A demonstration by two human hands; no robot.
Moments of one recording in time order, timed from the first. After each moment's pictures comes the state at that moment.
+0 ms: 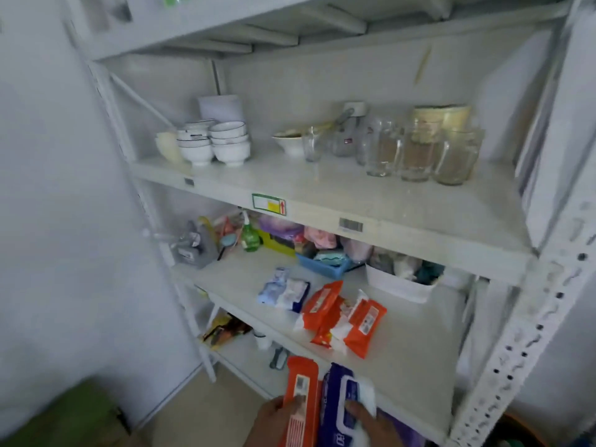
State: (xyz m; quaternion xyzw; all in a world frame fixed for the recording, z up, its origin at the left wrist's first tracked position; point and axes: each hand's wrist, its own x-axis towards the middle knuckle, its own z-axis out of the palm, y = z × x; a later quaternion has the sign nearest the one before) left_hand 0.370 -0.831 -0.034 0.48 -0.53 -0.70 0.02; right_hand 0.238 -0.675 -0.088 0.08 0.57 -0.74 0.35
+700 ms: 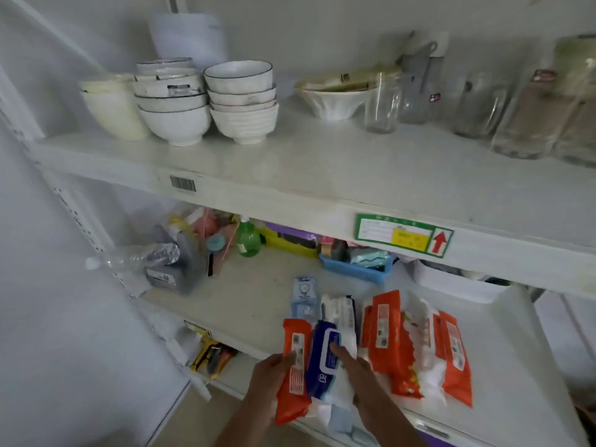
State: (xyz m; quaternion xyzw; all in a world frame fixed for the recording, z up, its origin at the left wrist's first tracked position) left_hand 0.264 -1.174 -0.102 0.44 -0.60 -0.67 -0.03; right_hand 0.180 -1.010 -0.083 0.13 0.63 -0.66 0.39
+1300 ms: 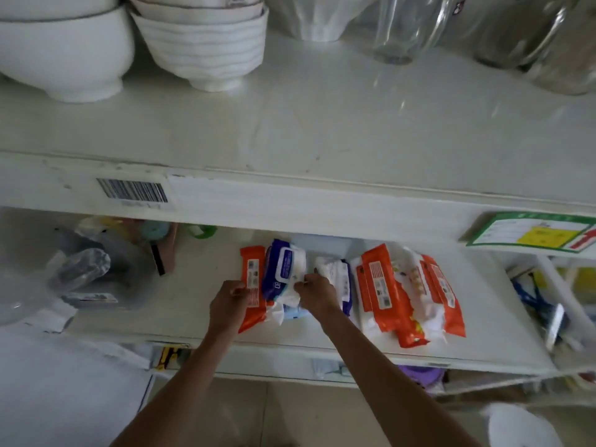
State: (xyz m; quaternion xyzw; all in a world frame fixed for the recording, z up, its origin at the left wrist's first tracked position) left_hand 0.156 -1.342 -0.136 0.29 -0.84 -0.46 -0.01; right_hand 0.090 -1.164 -0.101 0.06 0.88 -0.42 0.23
